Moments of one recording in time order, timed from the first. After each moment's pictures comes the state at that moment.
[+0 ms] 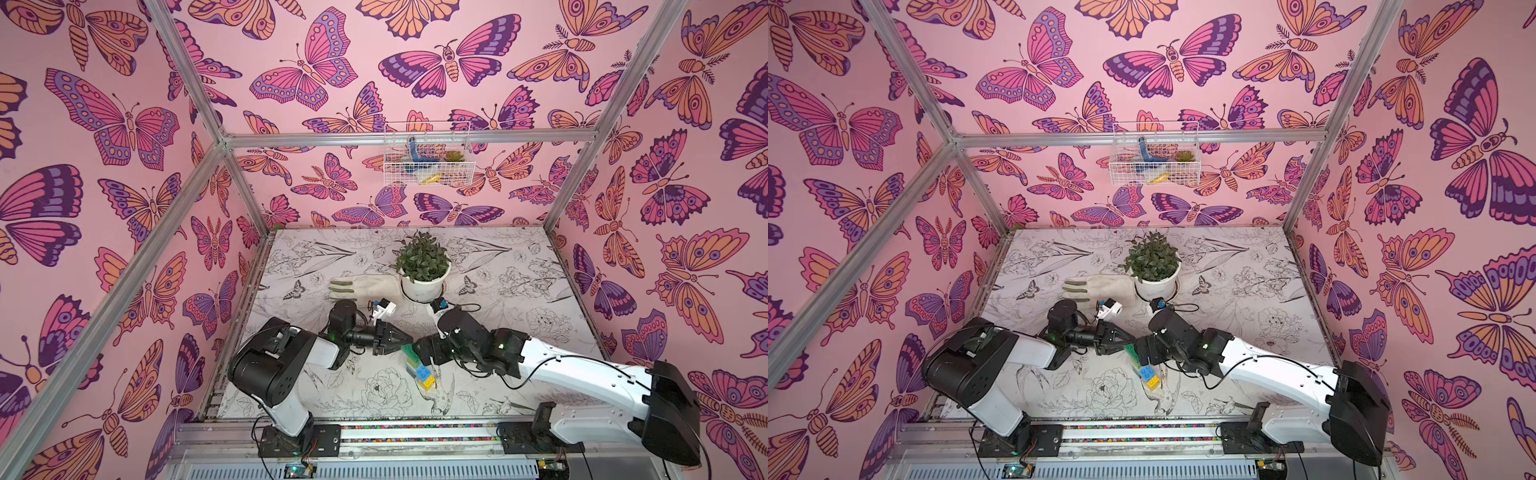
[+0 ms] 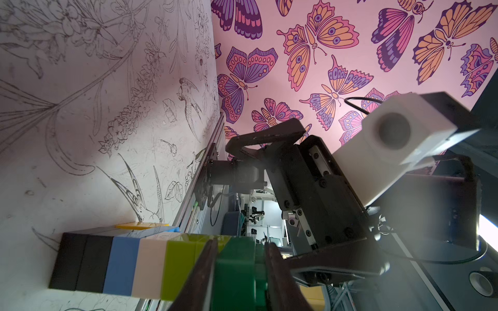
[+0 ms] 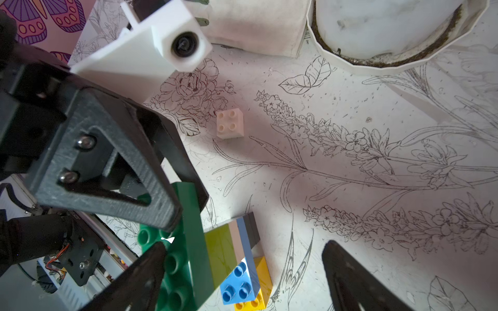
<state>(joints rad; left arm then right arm) -0.44 1.68 0.43 0.96 1.24 -1.26 1.00 1.24 0.83 -0.44 0.09 0.63</state>
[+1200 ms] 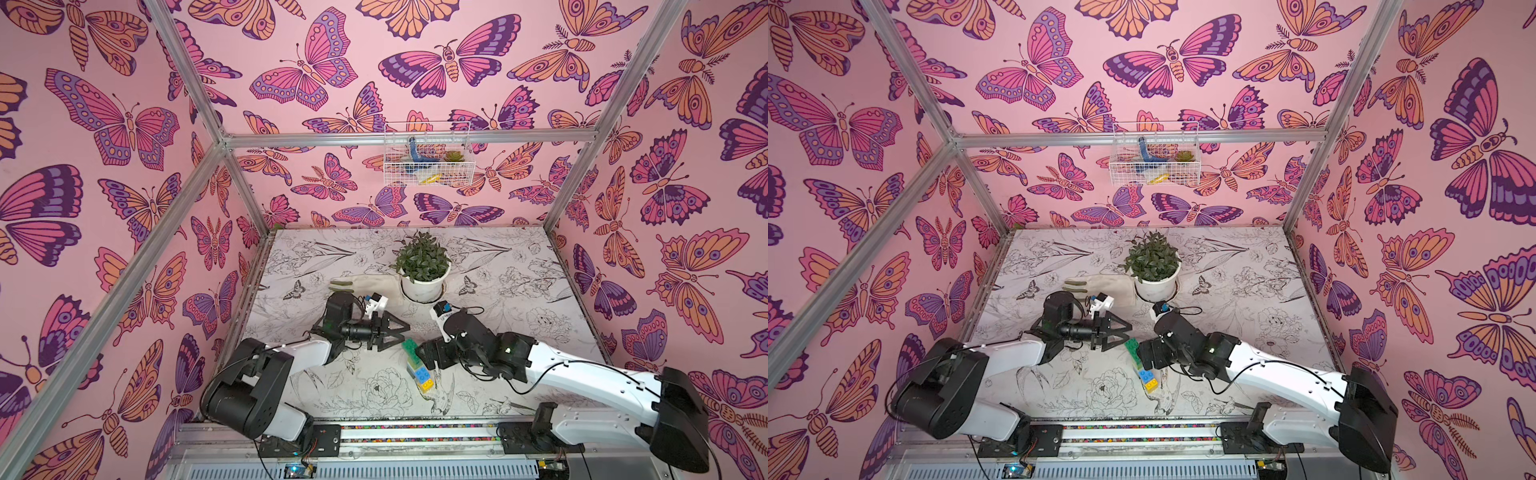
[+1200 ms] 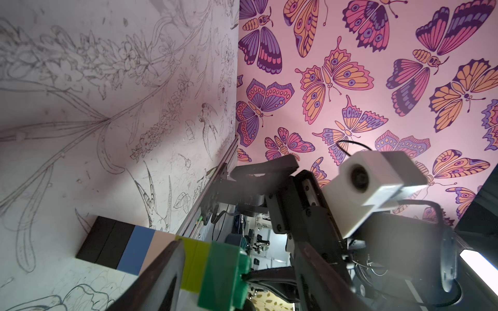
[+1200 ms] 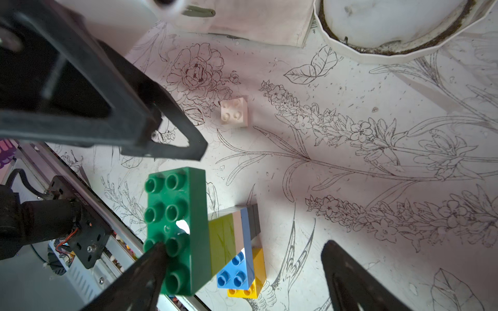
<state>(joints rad) -0.39 1.43 0.53 0.44 1.11 -1.13 1.00 1.17 0.78 -0.44 0.05 0.61</state>
